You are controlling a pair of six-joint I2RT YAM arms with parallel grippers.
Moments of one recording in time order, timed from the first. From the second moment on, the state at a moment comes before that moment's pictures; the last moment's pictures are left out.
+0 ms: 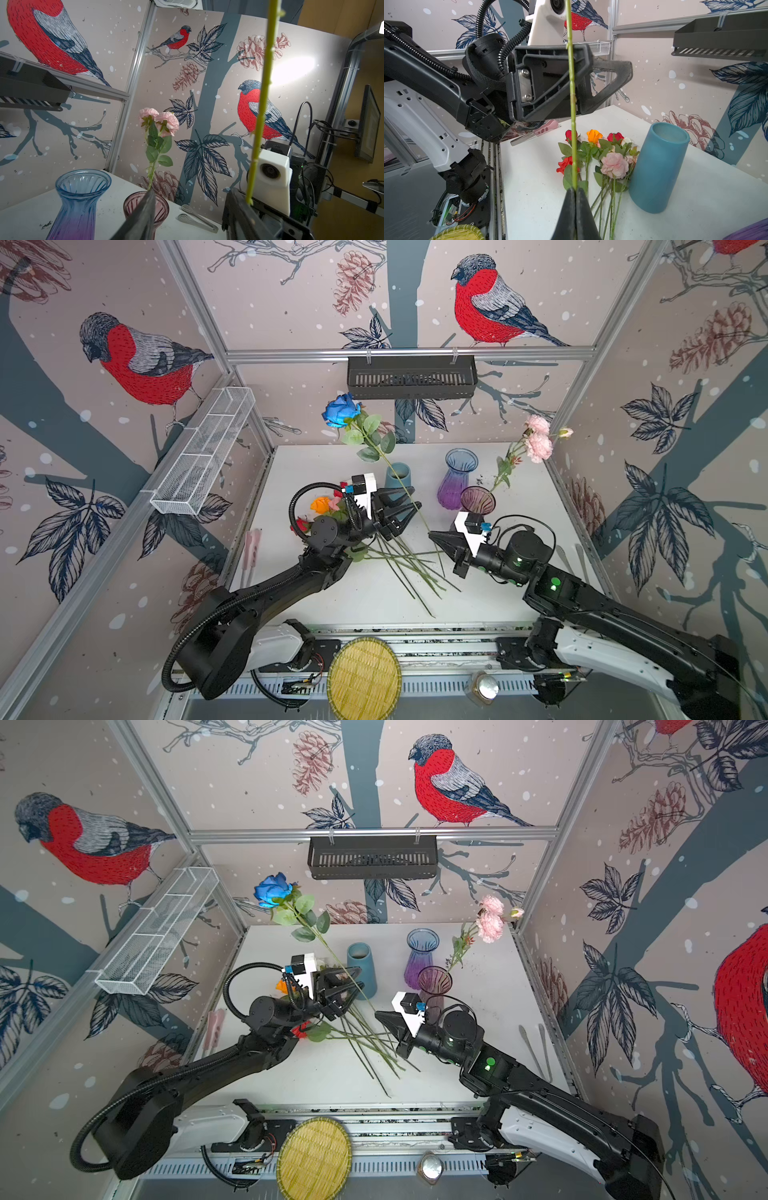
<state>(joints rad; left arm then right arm) -0.64 1.23 0.60 1.16 0.58 -0.59 0.95 0.79 0.61 0.15 -0.20 0.02</state>
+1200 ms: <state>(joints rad) -0.65 1.17 0.65 1.12 0.64 -0.57 0.94 0.81 0.62 0.13 -0.24 0.03</state>
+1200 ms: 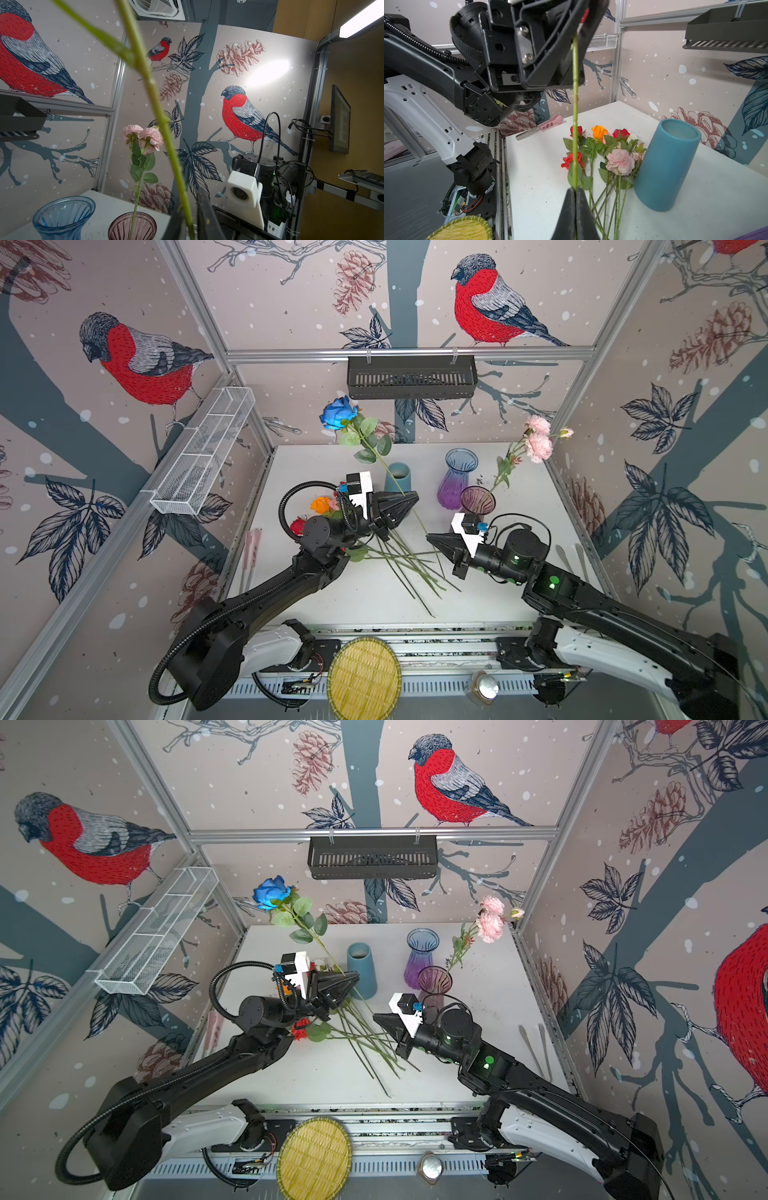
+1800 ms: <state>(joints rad) -0.67 1.17 0.65 1.12 0.66 -0.56 0.95 0.79 0.62 0.11 -0.24 0.03</state>
